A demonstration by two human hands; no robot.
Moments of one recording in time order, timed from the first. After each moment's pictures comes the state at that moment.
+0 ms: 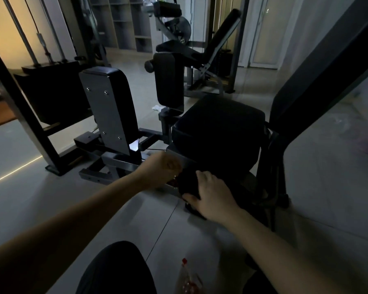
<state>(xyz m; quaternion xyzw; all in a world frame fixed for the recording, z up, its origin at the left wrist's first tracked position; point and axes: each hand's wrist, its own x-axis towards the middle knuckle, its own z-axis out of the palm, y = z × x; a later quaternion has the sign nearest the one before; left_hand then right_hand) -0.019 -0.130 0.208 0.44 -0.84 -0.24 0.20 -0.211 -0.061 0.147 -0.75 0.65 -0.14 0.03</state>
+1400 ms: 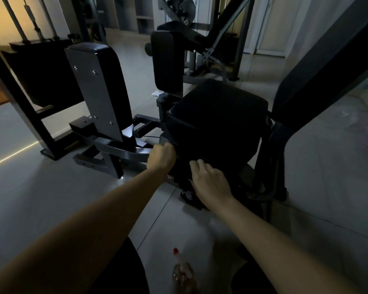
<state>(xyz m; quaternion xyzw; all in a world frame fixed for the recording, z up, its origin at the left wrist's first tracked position) -0.086 -0.154 0.166 0.69 -0.50 -0.37 0.36 -0.225 -0.086 0.120 -0.79 0.58 -0.12 -0.14</state>
